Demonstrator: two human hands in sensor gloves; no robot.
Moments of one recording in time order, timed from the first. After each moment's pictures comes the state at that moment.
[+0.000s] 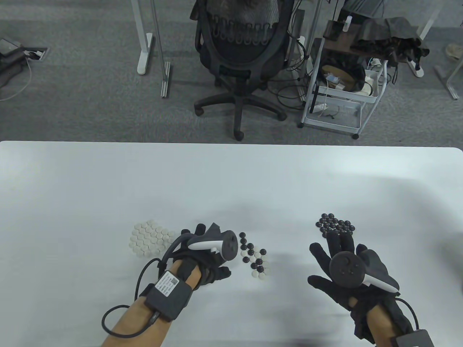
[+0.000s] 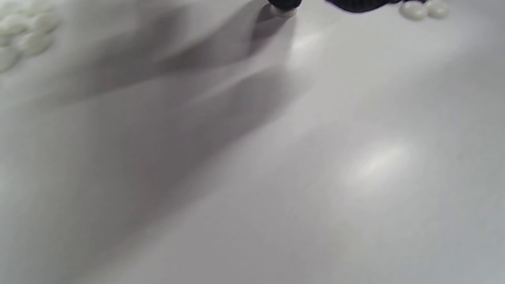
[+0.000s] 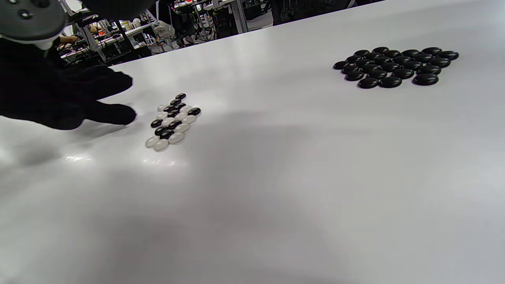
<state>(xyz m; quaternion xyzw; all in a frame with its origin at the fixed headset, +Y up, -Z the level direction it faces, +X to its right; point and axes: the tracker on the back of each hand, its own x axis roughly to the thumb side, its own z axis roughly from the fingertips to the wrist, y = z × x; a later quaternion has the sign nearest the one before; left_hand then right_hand) -0.097 -0.749 -0.312 -0.41 -0.20 -0.08 0.88 0.245 -0.695 -0.256 0.20 0.20 0.95 0.10</state>
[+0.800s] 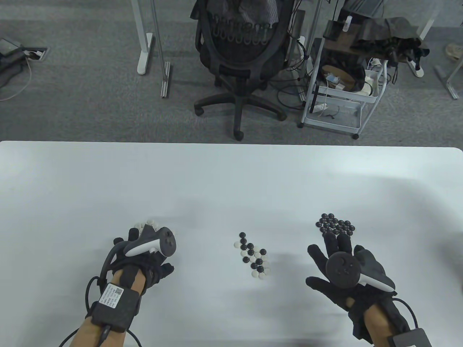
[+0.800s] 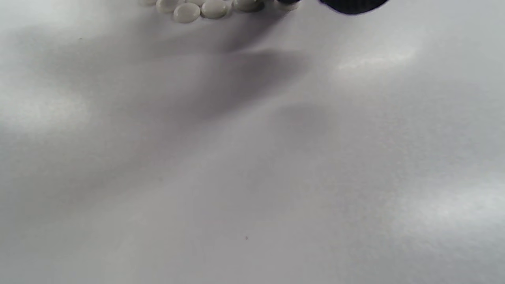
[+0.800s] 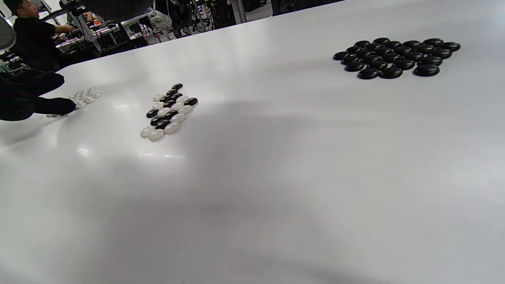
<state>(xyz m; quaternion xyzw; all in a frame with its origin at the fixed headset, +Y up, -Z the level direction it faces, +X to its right) -0.213 -0.751 -0.310 -0.42 -0.04 -0.04 0.91 0.241 -0.698 -0.256 0.20 0.21 0.95 0.09</state>
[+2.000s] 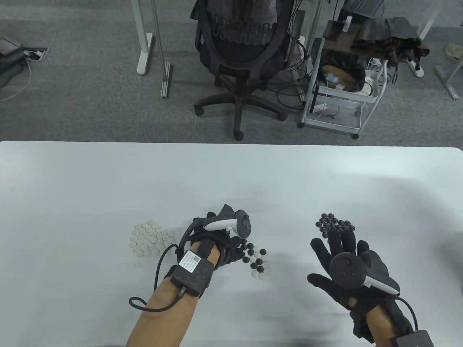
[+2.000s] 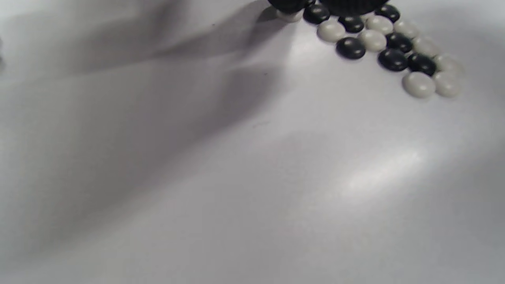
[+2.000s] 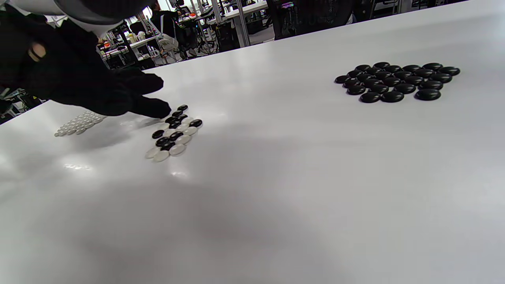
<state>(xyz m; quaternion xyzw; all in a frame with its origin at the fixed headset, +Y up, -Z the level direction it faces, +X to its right) -0.050 -0.749 -0.362 -0.43 -0.18 -0.04 0.88 0.245 -0.693 -0.255 0.20 0.17 0.96 0.10</state>
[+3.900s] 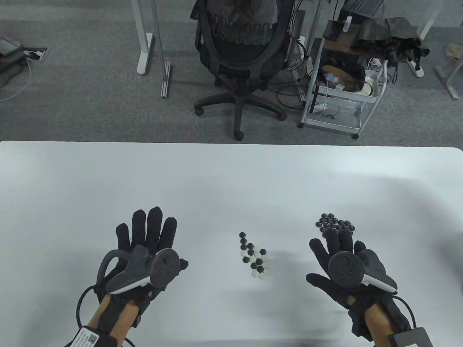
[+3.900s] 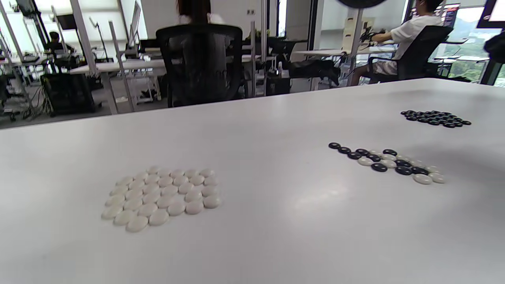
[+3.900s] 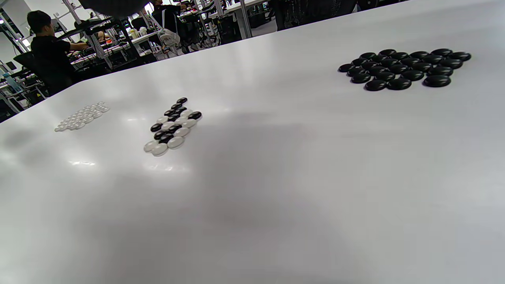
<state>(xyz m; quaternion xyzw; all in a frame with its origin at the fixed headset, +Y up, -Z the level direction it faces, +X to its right) -0.182 -0.636 -0.225 -0.08 -0.17 -0.03 0.98 0.243 -0.697 -0.258 0.21 0.18 0.95 0.10</state>
